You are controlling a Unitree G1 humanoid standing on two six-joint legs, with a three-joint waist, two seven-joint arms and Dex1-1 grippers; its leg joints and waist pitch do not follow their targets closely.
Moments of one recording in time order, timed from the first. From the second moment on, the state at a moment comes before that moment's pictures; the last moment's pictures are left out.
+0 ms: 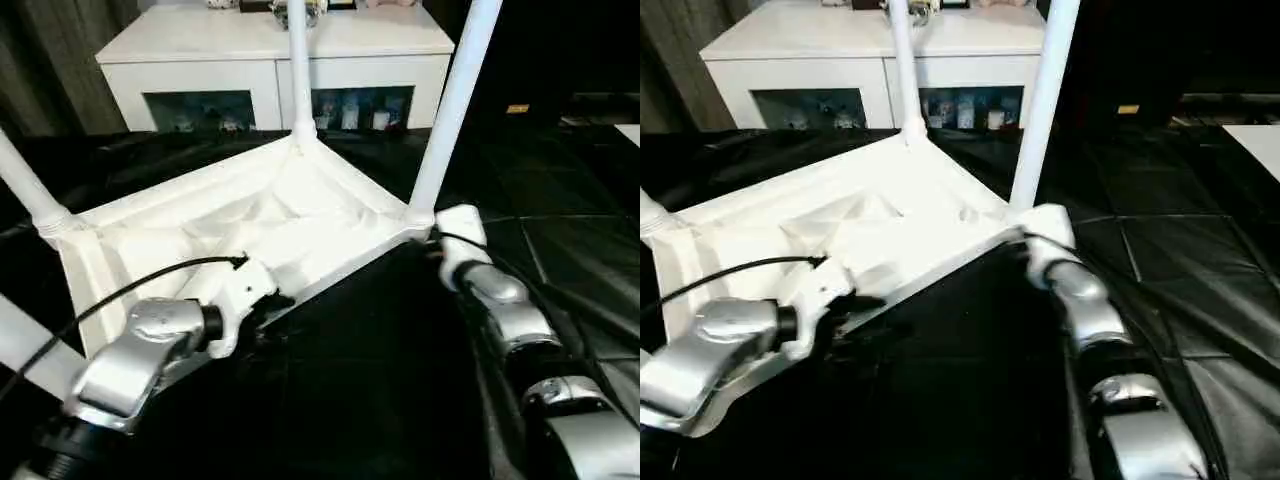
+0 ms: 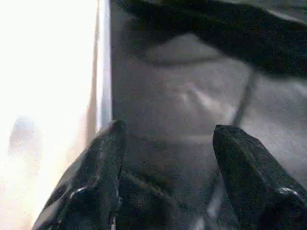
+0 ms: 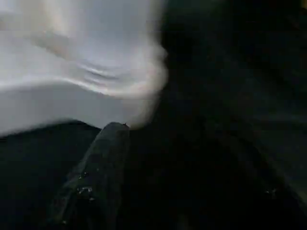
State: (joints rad) left arm -0.28 0.45 -0.24 -0.06 -0.12 0.49 -0.87; right arm -0.67 -0.27 0.00 0.99 0.03 -0.02 0.13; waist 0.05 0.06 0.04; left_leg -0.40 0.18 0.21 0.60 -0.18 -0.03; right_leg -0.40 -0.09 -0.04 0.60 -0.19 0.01
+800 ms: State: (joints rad) left arm -0.28 0.44 -0.27 -0.03 -0.11 0.56 -0.81; right arm -0.47 -0.29 0.01 0.60 0.23 -0.08 0.68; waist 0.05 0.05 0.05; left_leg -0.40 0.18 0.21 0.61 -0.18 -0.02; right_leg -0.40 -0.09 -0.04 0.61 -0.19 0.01
